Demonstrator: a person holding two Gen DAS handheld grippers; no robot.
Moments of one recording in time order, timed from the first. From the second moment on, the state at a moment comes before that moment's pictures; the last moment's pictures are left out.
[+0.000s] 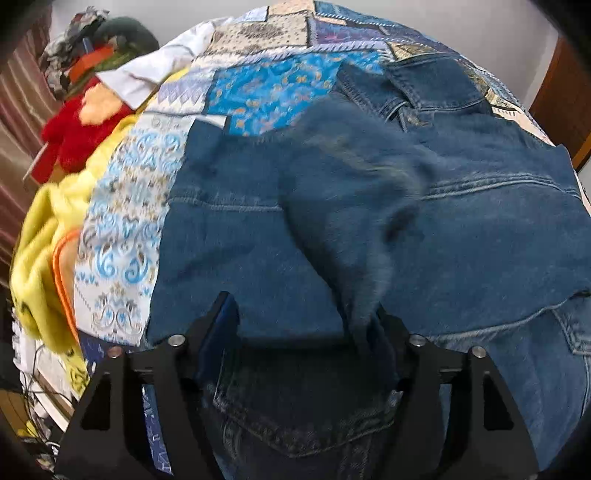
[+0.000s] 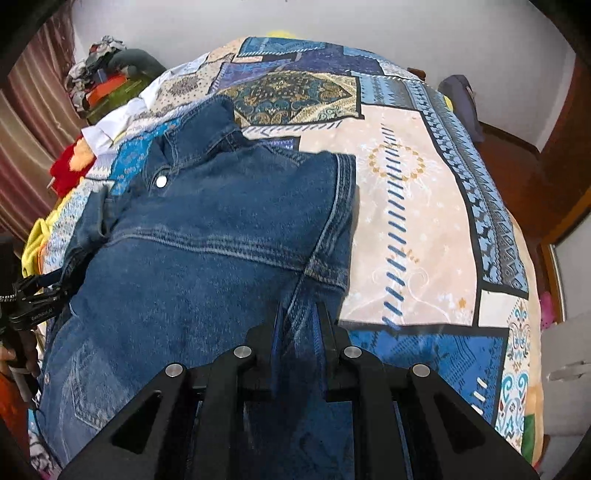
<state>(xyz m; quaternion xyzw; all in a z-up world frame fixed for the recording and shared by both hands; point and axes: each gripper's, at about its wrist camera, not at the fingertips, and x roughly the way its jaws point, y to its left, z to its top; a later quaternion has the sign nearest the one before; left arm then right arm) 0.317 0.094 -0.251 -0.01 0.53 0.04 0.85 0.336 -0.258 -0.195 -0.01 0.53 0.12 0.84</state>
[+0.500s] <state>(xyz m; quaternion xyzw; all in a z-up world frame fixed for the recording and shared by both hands) 0.383 0.096 -0.249 -0.01 0.54 0.04 0.84 0.326 -0.270 -0.211 -0.03 0.55 0.09 0.83</state>
